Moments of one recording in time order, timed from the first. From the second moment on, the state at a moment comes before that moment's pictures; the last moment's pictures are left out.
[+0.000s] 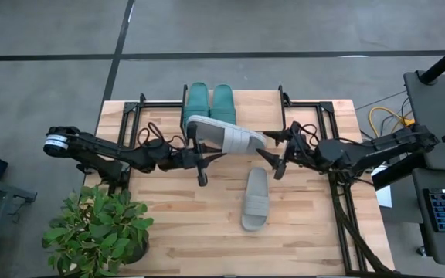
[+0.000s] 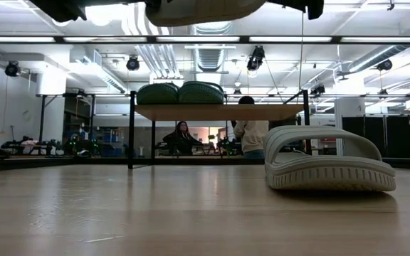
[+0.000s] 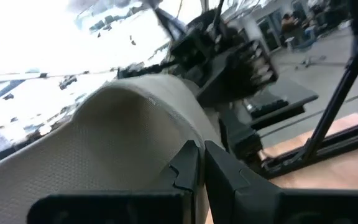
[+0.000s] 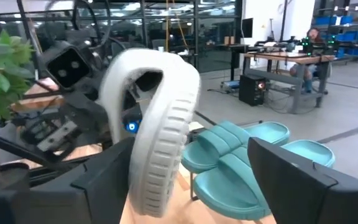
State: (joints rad) left arm -0.09 1.32 0.75 0.83 -0.18 0.53; right arm 0.23 1.01 0.73 0.31 0.60 0.04
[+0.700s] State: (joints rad) left arm -0.09 1.32 0.75 0.84 -0.15 0.53; right arm 0.22 1.06 0.78 0.28 0.58 -0.02
